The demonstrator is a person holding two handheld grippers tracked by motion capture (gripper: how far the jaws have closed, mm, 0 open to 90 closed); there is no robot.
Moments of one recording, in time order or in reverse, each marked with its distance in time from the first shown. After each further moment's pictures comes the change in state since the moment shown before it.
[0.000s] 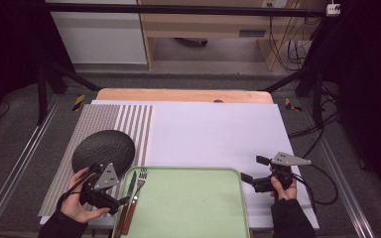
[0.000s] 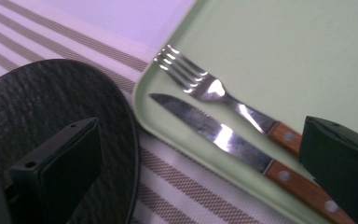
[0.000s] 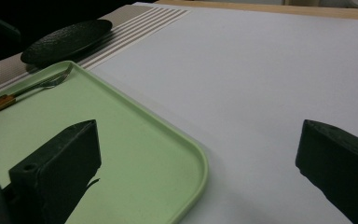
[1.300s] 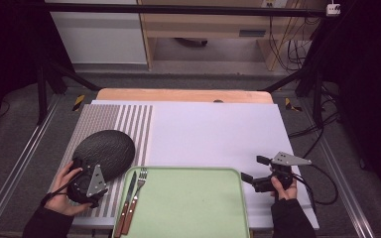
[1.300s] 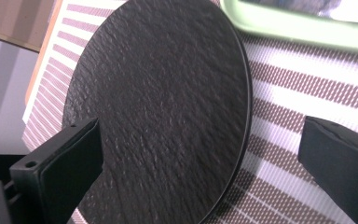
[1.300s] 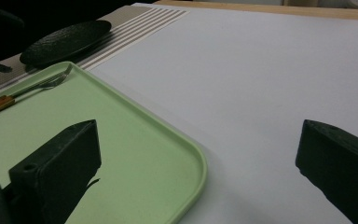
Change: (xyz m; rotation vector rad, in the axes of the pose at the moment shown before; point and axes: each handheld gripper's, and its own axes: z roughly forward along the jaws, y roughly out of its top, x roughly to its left) left arm 0.022 -0.038 -0.003 0.160 0.263 0.275; right arm 0.000 0.000 0.000 0.000 -0.004 0.001
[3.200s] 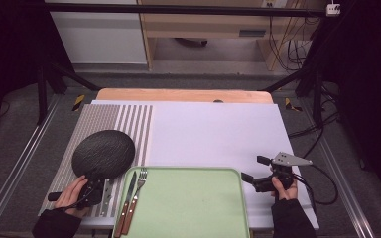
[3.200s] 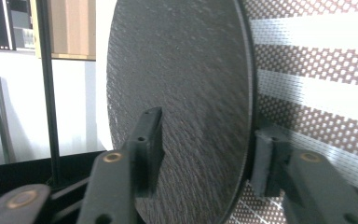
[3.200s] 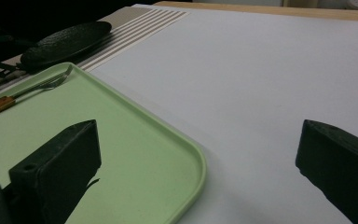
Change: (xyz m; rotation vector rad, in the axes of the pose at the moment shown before) left arm -0.038 -0.009 0.025 0.130 0.280 0.326; right arm -0.001 0.000 -0.001 -0.007 0.000 0.002
